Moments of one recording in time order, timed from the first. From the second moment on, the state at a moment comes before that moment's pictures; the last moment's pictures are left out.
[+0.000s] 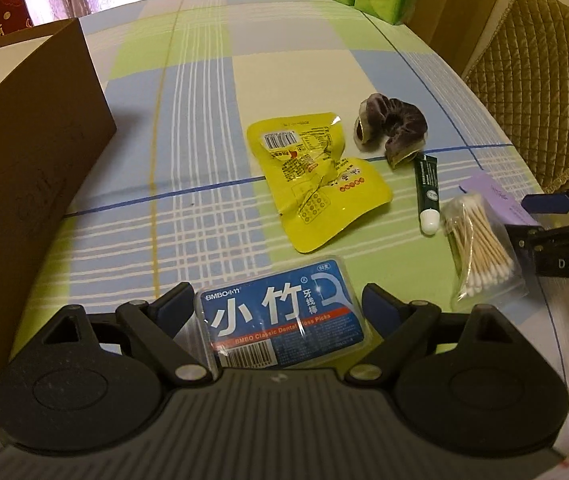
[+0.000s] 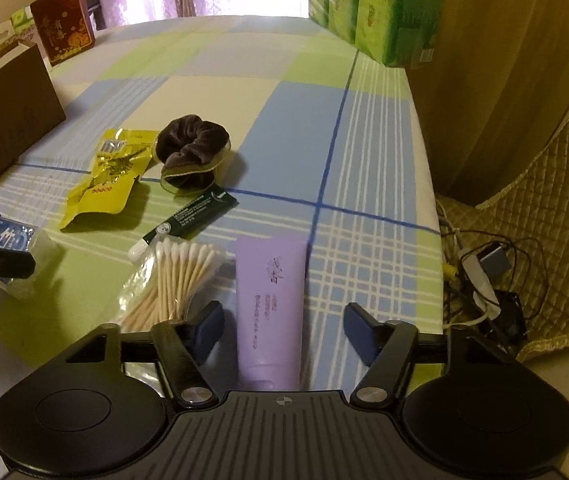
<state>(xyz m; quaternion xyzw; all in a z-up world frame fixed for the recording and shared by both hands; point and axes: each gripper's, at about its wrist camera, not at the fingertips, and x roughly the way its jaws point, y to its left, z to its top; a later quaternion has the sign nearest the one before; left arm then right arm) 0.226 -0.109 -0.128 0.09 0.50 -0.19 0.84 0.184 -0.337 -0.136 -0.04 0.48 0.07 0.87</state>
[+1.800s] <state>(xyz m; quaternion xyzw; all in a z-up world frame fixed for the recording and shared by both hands) 0.141 0.043 0.004 0.10 0.40 -0.24 0.88 0.094 -0.148 -0.037 0.02 0.44 0.24 0.86</state>
